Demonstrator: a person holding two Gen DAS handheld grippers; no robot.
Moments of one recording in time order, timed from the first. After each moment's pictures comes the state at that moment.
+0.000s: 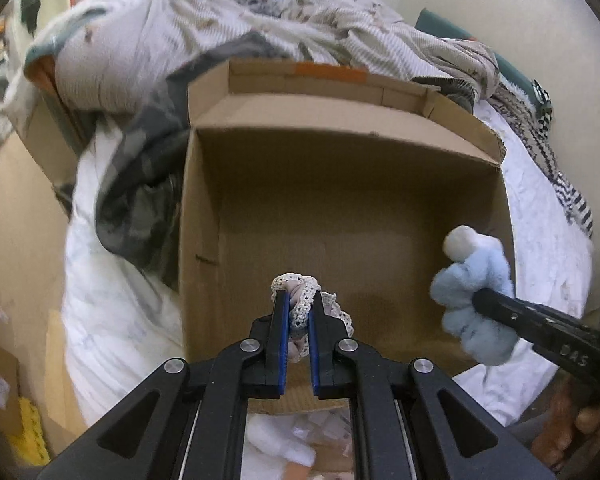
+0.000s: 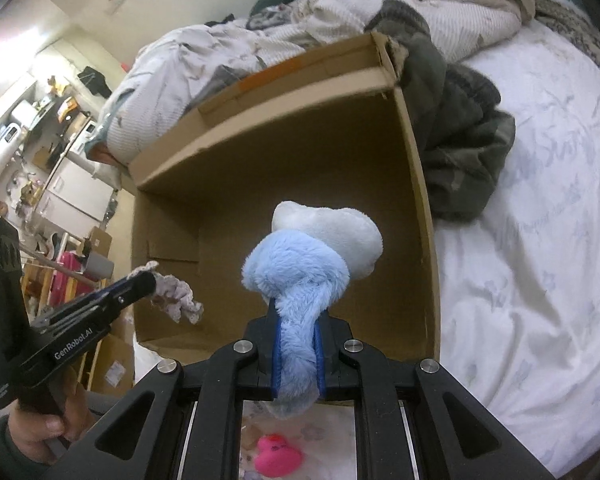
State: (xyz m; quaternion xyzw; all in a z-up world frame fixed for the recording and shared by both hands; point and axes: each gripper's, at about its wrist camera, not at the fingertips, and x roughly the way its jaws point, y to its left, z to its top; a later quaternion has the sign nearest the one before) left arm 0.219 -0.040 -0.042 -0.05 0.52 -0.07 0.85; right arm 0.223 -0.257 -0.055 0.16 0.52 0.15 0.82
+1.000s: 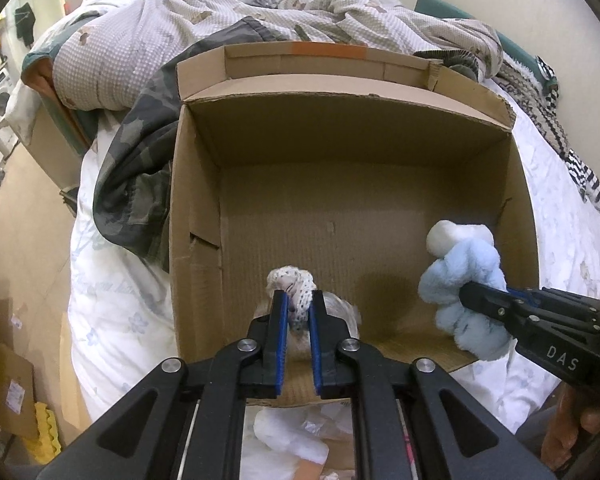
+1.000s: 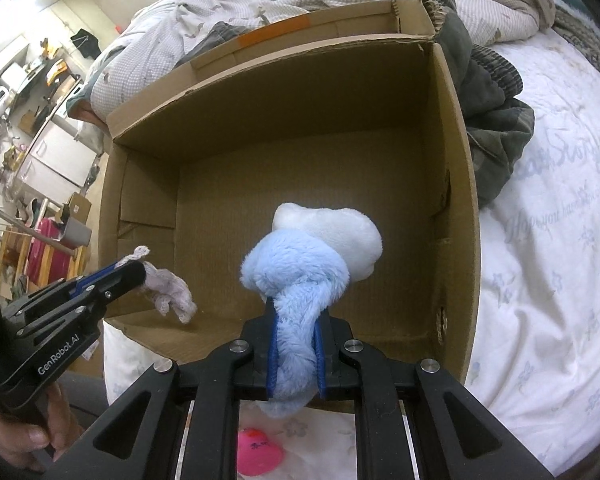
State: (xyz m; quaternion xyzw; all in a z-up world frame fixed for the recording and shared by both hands) left arm 0.210 -0.051 -0.058 -0.01 0.53 -0.06 0.85; right arm 0.232 -0.230 -0.075 0.10 0.56 0.14 0.81
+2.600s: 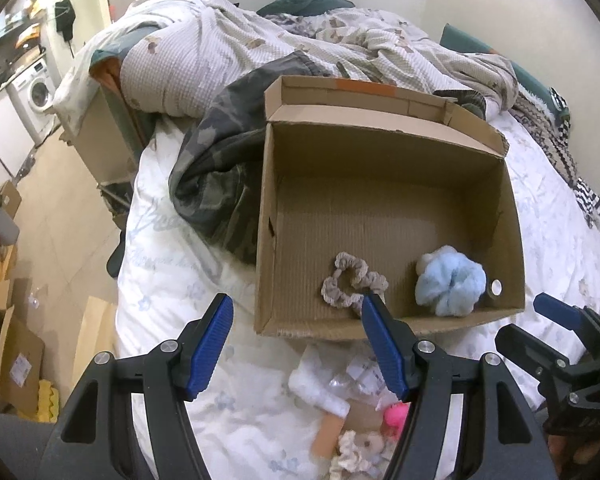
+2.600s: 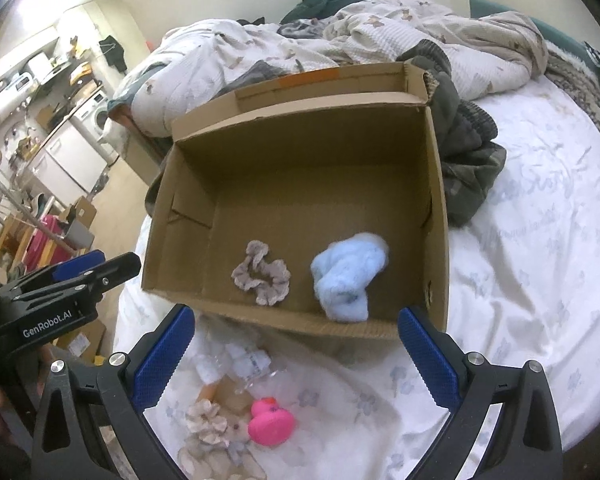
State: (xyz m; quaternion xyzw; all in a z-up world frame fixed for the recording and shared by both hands) left arm 0.150 -0.019 -0.013 -0.02 0.49 0.00 0.87; right arm 0.163 -0.225 -0.030 0.07 0.48 0.15 0.86
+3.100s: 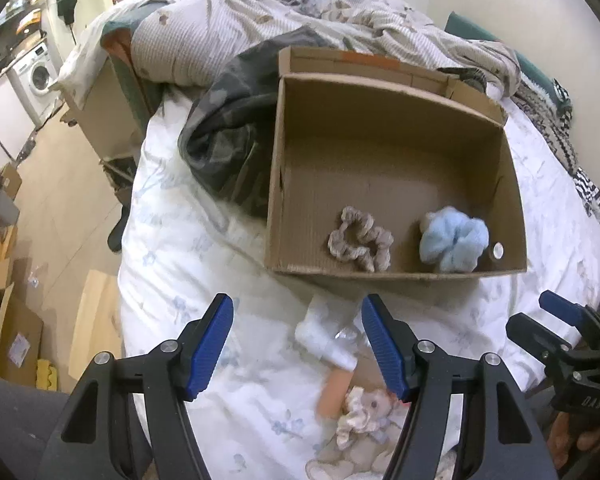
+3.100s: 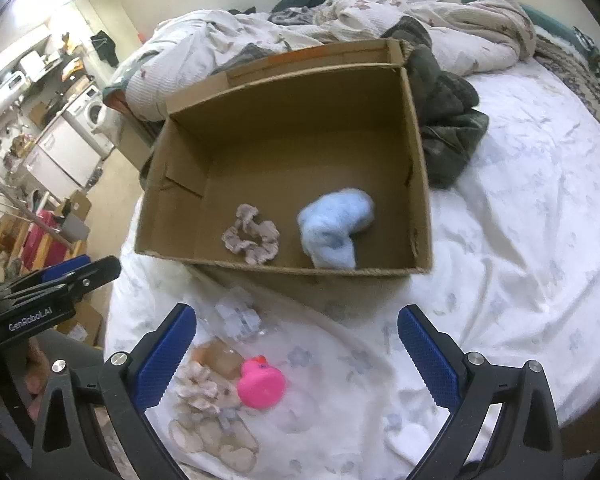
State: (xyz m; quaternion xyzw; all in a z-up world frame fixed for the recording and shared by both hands) left arm 0.116 -0.011 -0.030 -0.03 0.52 0.00 0.85; right arm 0.131 -0.235 -0.044 0.07 0.50 0.14 0.85
